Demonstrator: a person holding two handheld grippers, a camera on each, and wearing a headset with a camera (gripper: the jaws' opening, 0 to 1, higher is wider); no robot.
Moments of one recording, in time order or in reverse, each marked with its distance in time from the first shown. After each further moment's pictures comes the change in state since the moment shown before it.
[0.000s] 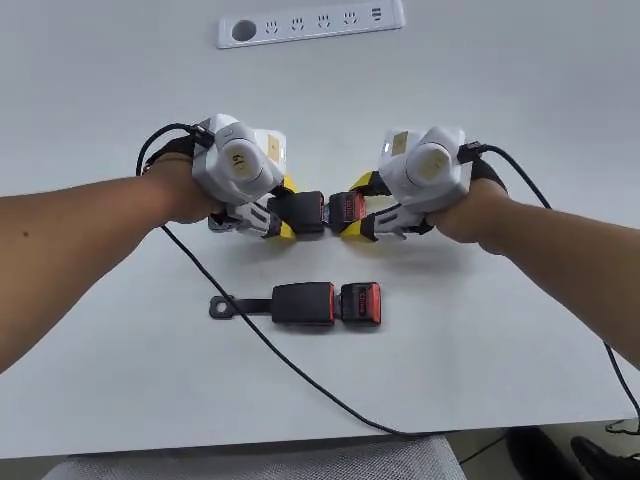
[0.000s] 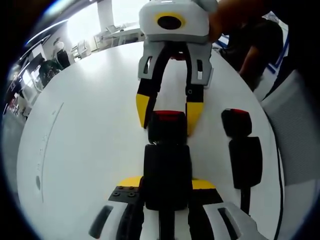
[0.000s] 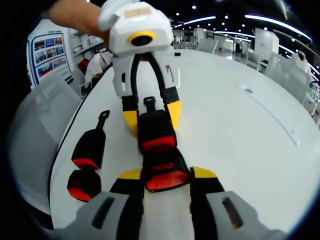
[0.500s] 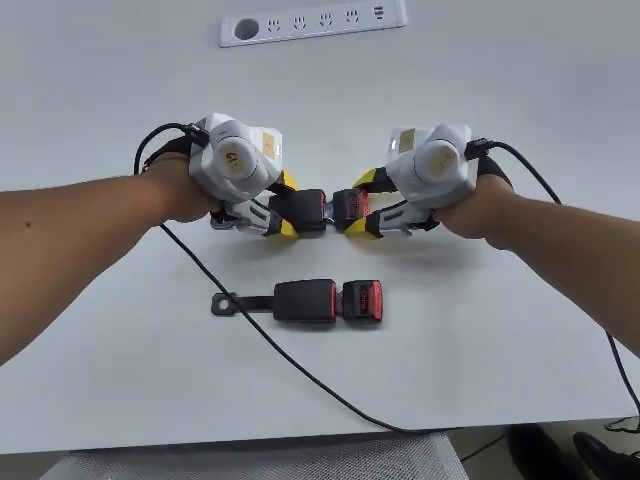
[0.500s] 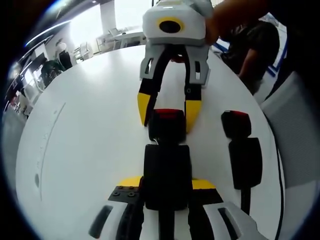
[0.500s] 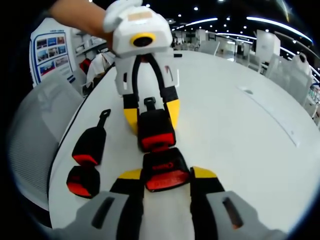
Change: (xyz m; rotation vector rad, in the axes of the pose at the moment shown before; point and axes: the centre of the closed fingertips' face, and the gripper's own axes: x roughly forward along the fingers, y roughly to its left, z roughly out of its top) left arm -0.002 0.000 0.000 -0.013 -0.036 0.004; right arm -0.006 -0.001 -0.004 -0.013 -0.011 0.008
